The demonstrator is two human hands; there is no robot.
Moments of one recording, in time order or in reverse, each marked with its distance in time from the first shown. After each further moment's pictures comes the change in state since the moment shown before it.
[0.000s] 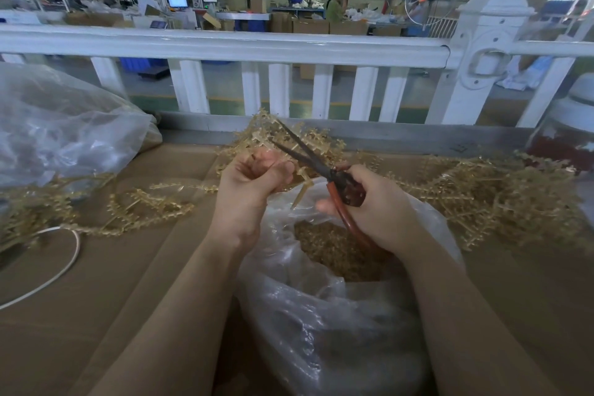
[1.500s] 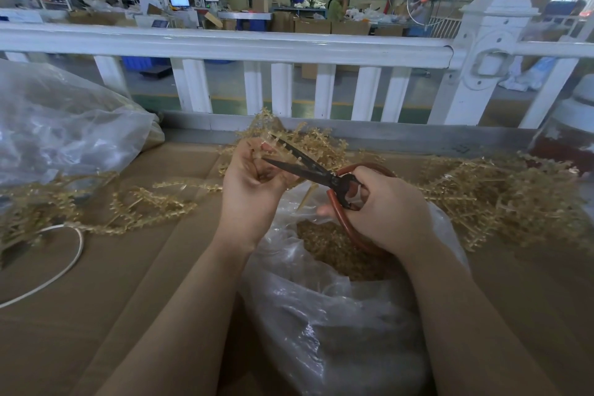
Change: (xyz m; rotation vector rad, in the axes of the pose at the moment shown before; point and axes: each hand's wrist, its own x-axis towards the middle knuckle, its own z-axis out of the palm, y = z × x) left_hand -0.003 0.000 0.003 0.216 0.019 0.163; right_hand 0.001 0.009 -0.001 -0.427 0.141 -0.115
